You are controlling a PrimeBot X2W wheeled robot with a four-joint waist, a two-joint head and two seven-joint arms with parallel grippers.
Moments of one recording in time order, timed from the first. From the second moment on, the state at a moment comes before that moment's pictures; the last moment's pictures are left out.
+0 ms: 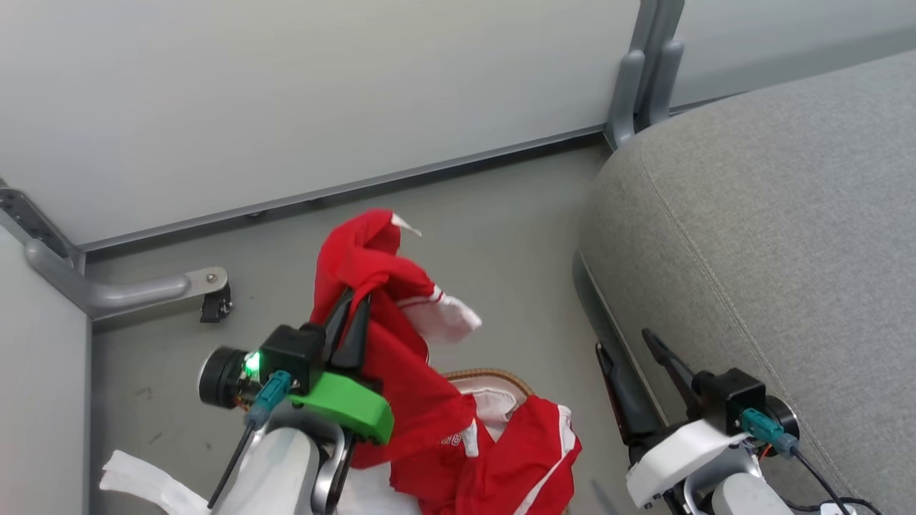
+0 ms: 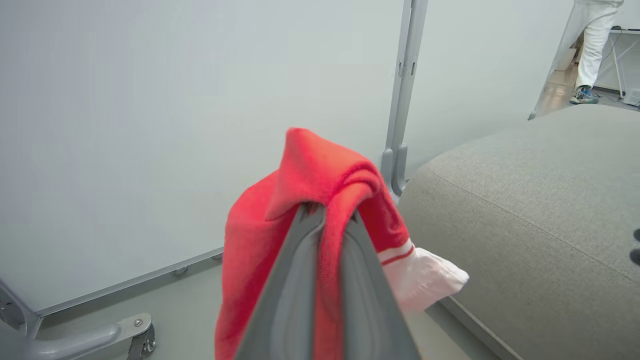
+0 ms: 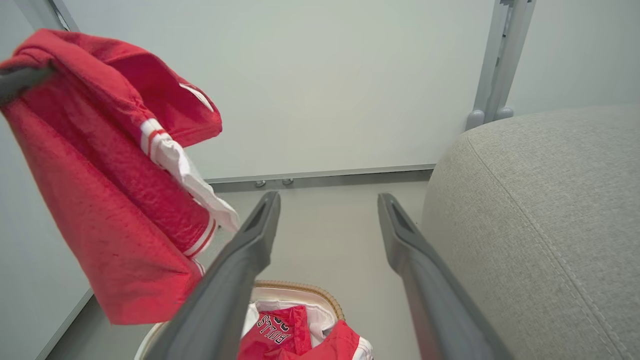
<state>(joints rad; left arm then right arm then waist) -0.28 0.05 -0.34 0.38 -0.20 -0.10 -0.26 -0.13 -0.05 0.21 0.31 0.22 0.13 -0.26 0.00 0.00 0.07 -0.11</state>
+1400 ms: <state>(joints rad) -0.38 0.05 -0.57 0.23 -0.31 -0.06 -0.26 -0.48 -0.05 0.80 0.53 0.39 0.13 -0.26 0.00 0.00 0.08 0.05</state>
